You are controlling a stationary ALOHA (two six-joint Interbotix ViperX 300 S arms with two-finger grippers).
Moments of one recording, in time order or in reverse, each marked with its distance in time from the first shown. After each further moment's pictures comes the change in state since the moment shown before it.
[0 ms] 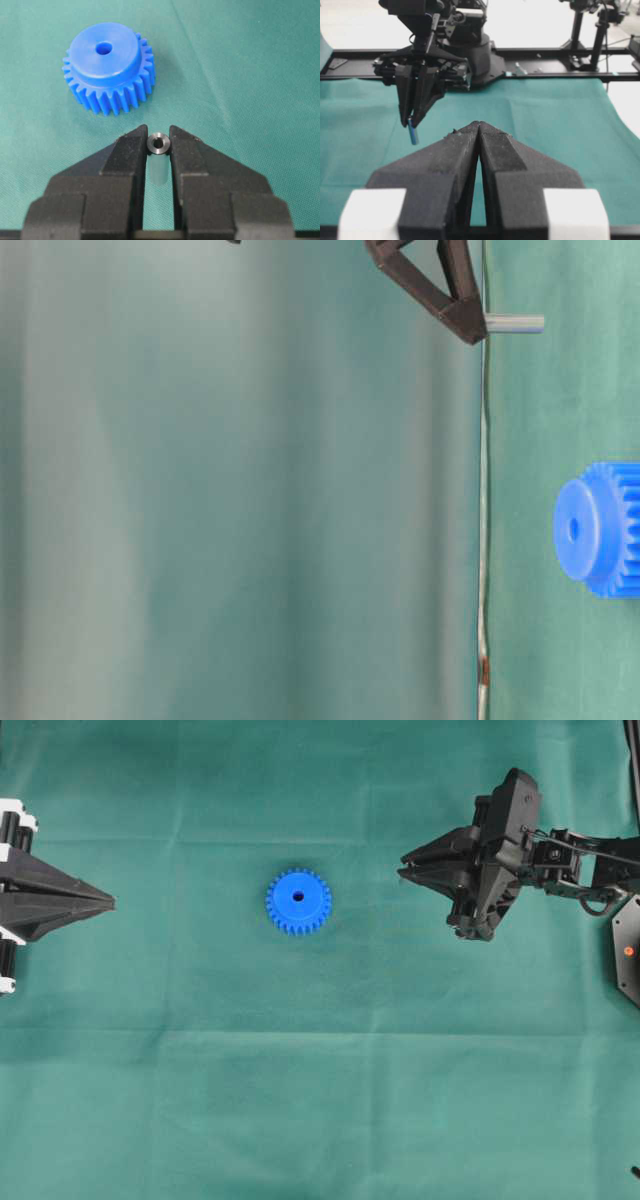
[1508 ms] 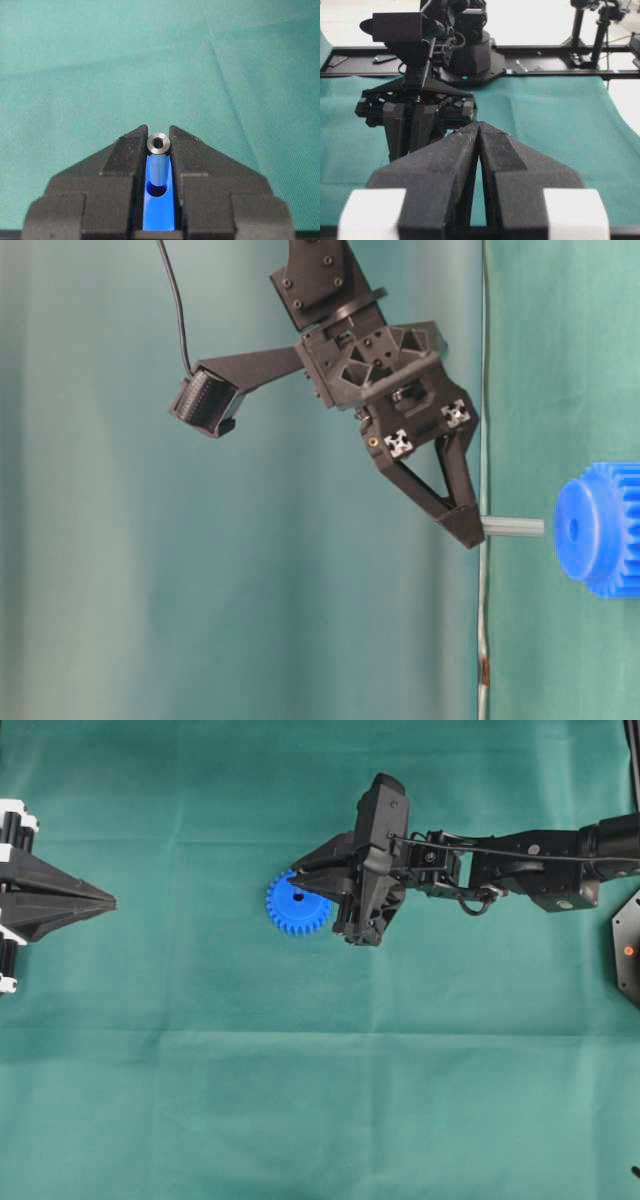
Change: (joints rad) left arm 0.002 0.002 0.000 0.000 0.005 -0.002; right arm 0.072 0.331 -0.405 0.002 0.032 0.000
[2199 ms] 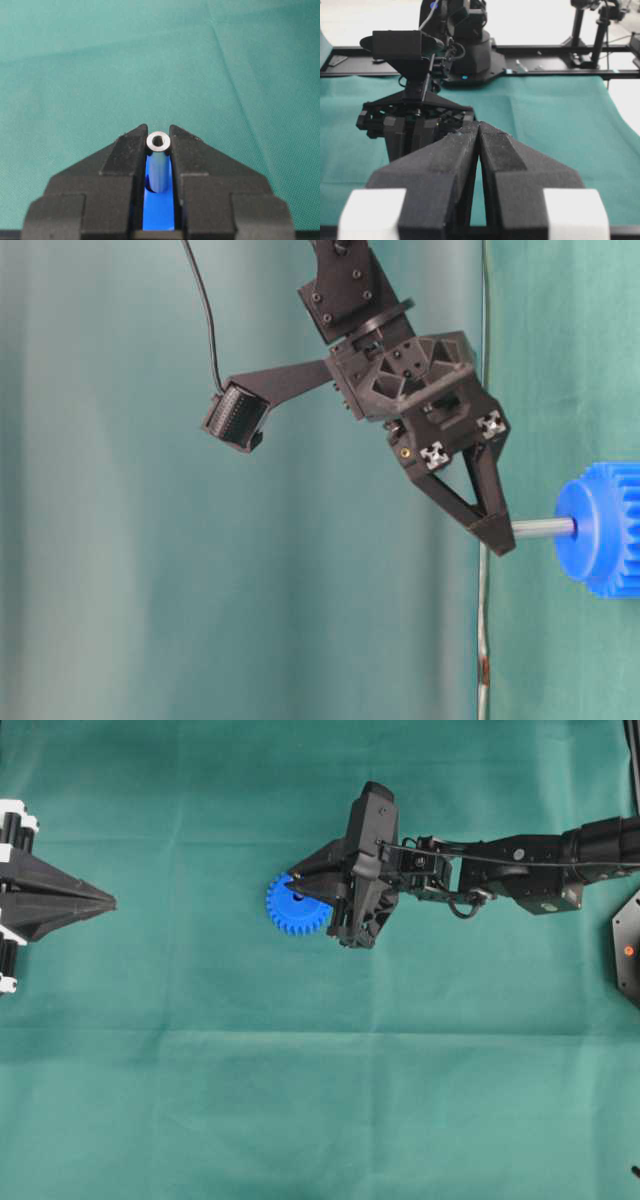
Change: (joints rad) left arm 0.000 0.002 0.000 -0.002 0.002 0.000; right arm 0.000 0.058 -0.015 0.000 -0.020 0.000
